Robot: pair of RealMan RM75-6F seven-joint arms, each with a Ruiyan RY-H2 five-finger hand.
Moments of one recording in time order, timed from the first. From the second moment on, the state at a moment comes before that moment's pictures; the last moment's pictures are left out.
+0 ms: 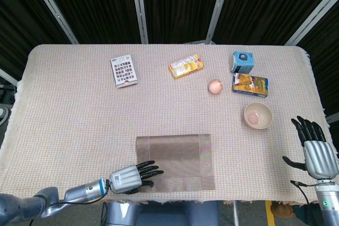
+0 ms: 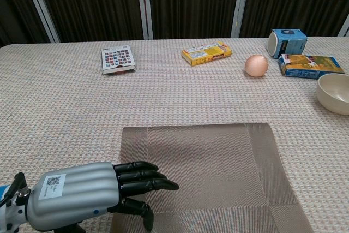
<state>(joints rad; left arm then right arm) -0.66 -1.80 0.32 -0.96 2.05 1.30 -0.27 0.13 -1.12 0.07 -1.56 -1.46 1.42 0.06</state>
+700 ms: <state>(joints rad) -0.66 -1.82 0.29 -0.95 2.00 1.31 -0.28 0.12 -1.11 0.08 -1.56 -1.47 1.43 0.08</state>
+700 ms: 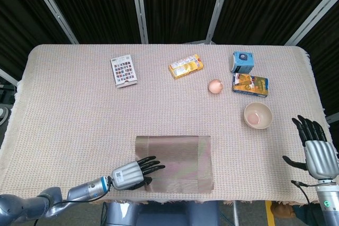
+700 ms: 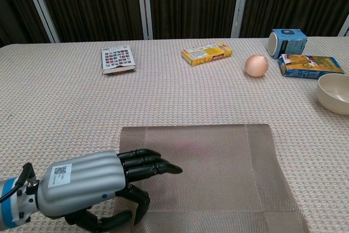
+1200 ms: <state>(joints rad) -0.76 -1.80 0.01 -1.06 1.78 1.22 -0.30 0.12 -1.11 0.08 -1.56 -1.48 1.44 0.08</state>
